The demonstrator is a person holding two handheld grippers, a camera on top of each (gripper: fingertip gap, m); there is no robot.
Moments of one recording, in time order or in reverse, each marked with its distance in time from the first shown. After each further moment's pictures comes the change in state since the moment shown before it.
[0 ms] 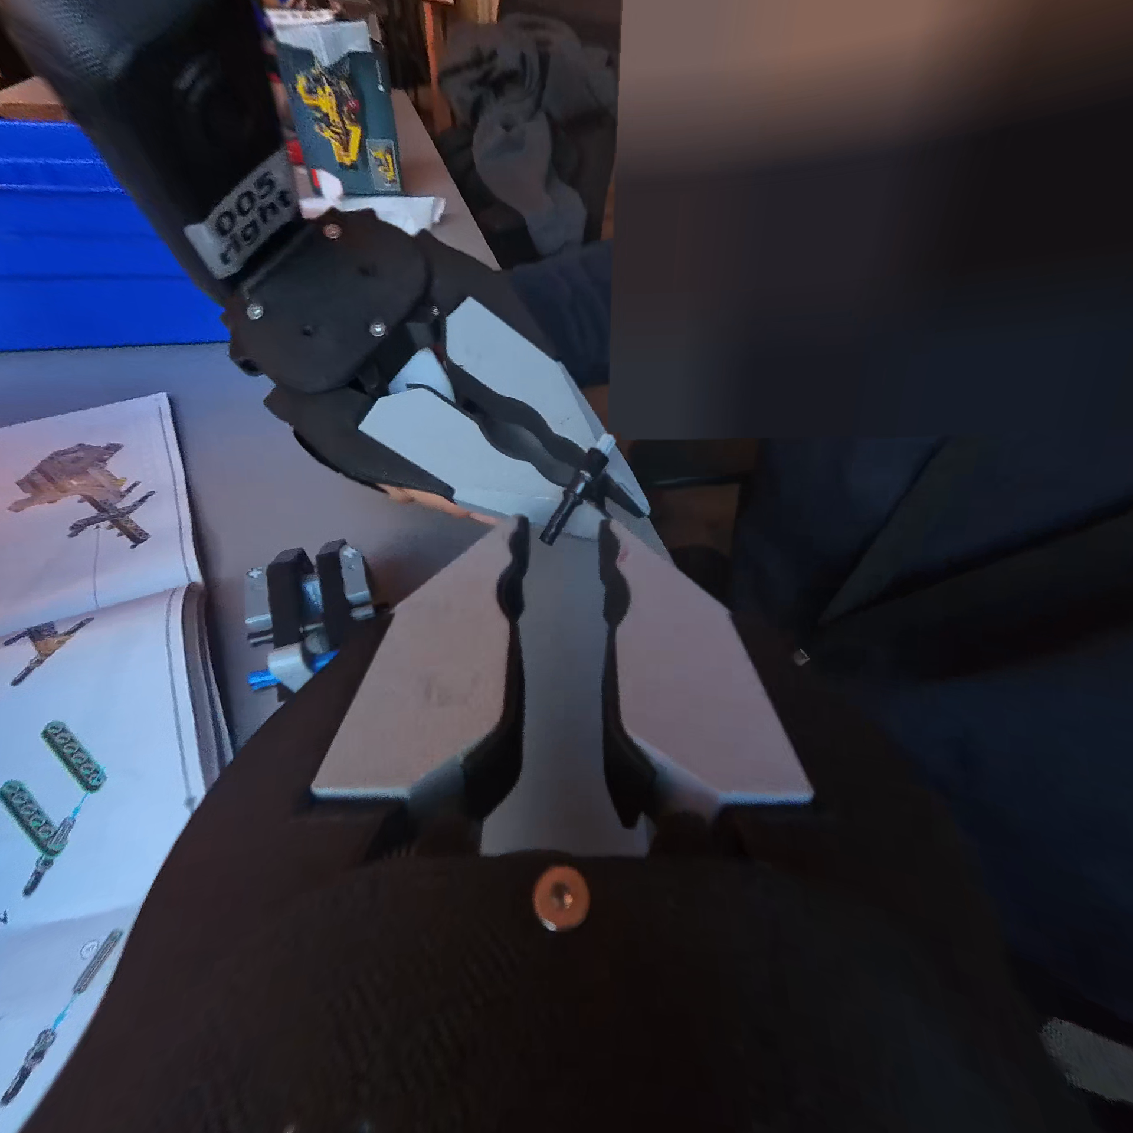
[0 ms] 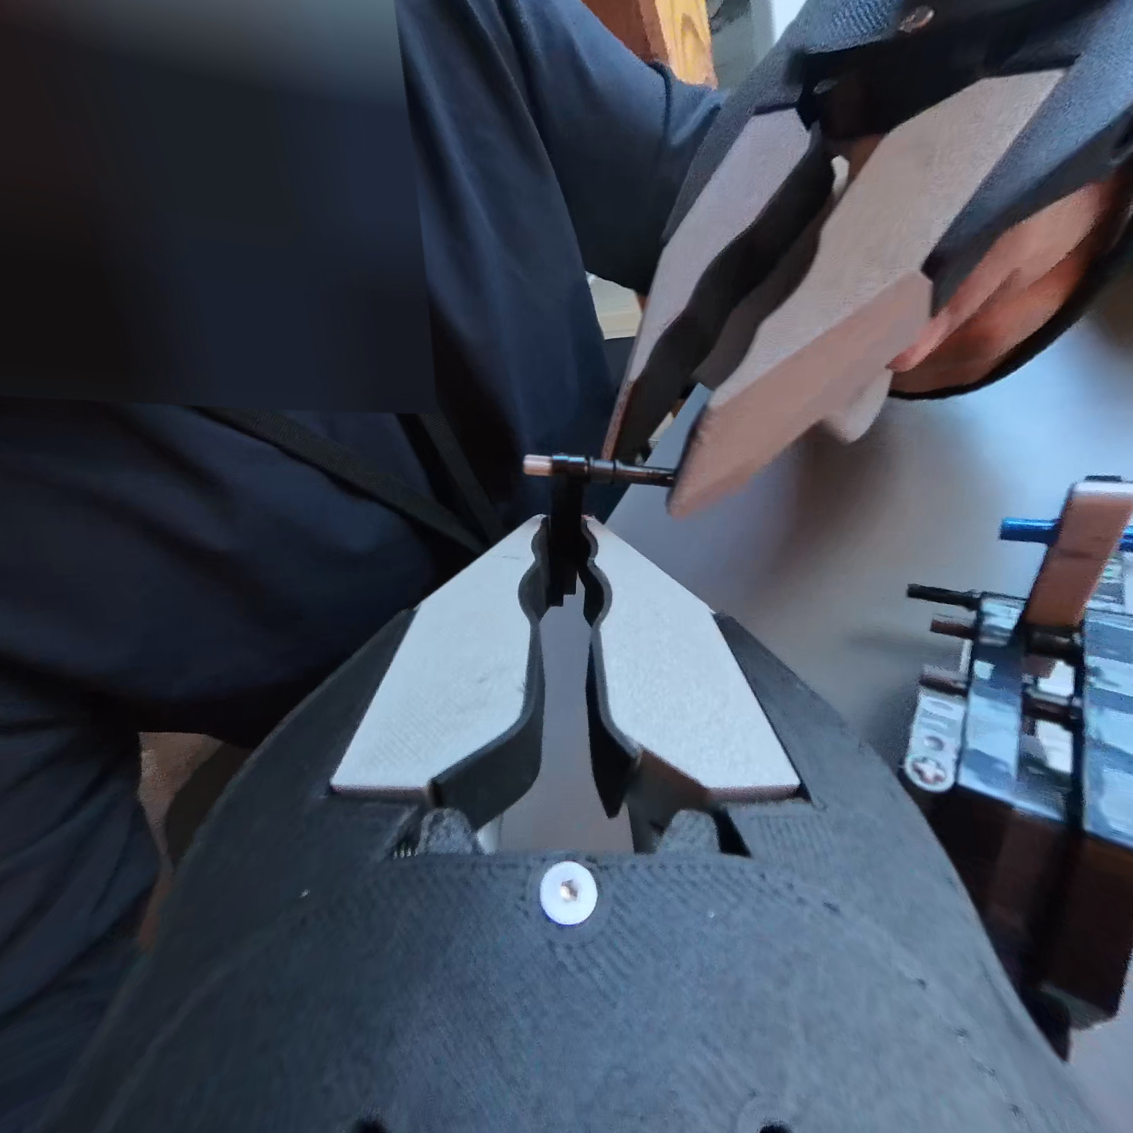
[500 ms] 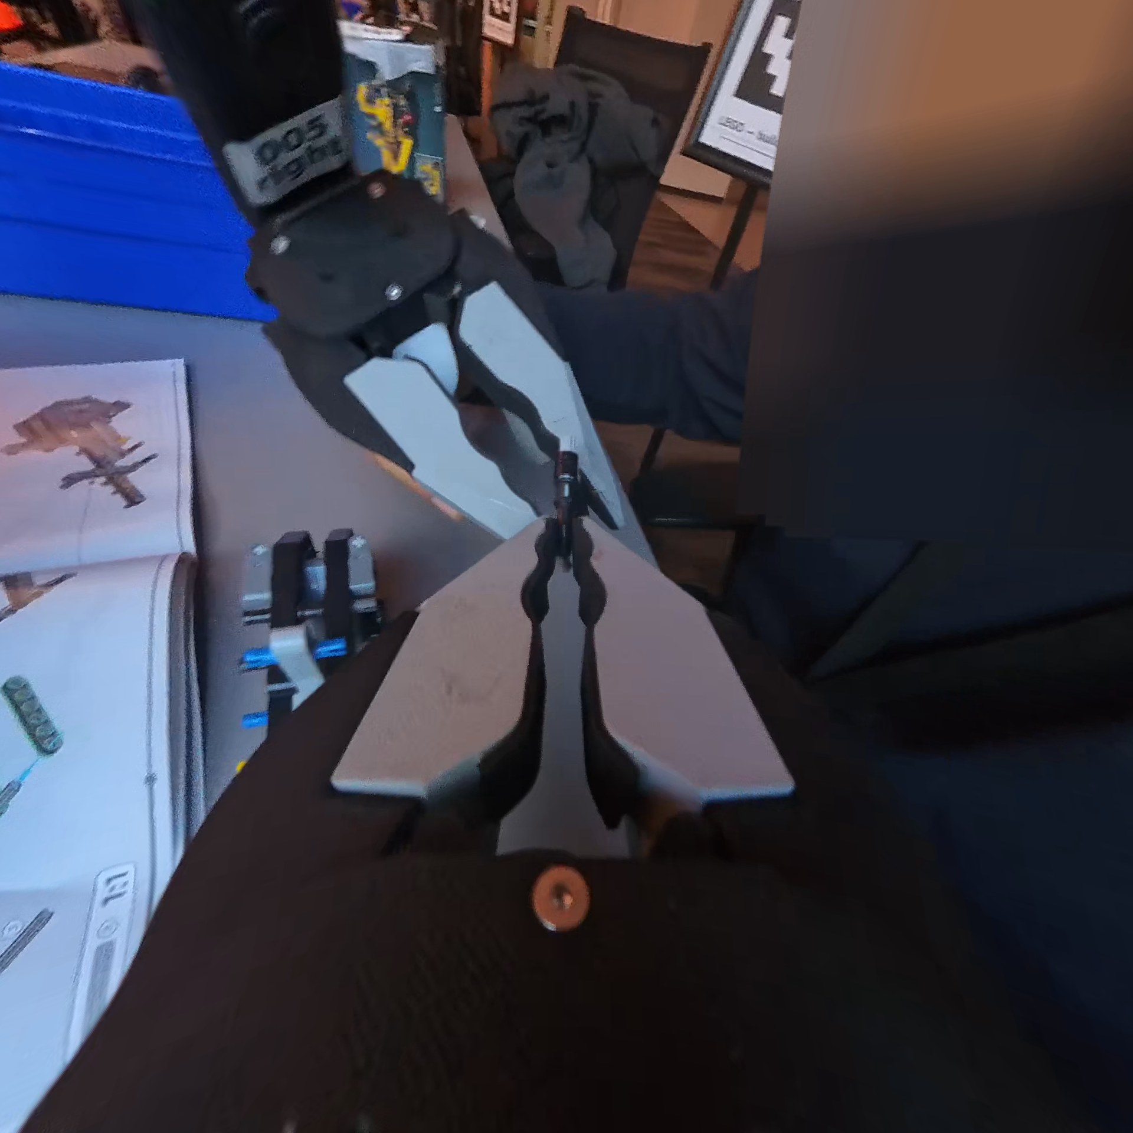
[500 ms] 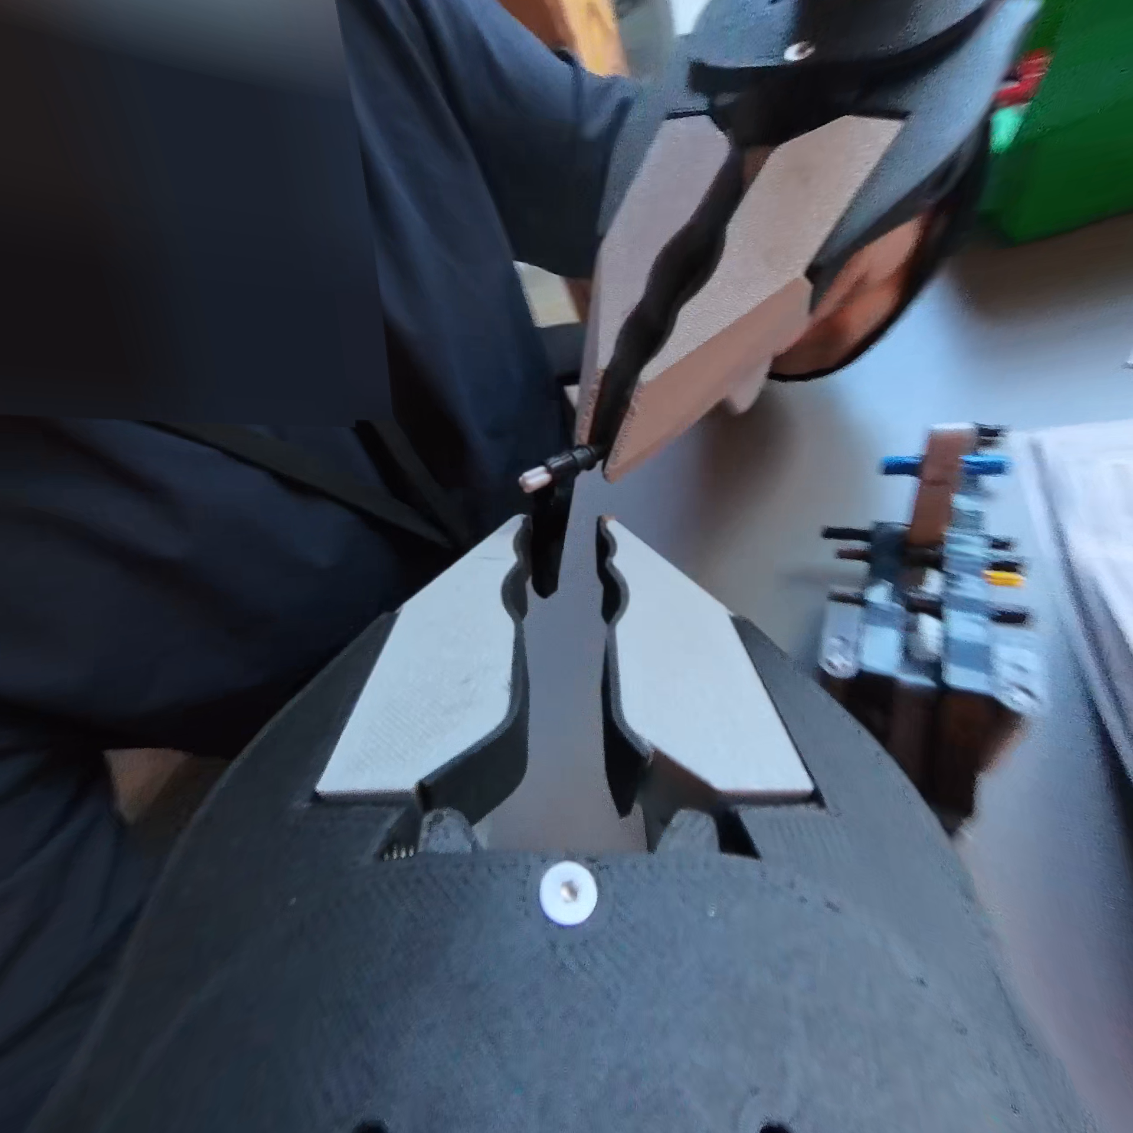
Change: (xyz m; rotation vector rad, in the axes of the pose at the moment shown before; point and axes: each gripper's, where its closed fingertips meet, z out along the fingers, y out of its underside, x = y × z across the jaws) left arm -0.008 -0.005 0.002 0.054 -0.045 -0.135; right arm 0.014 0.001 -0.018 -0.019 0.146 0.018
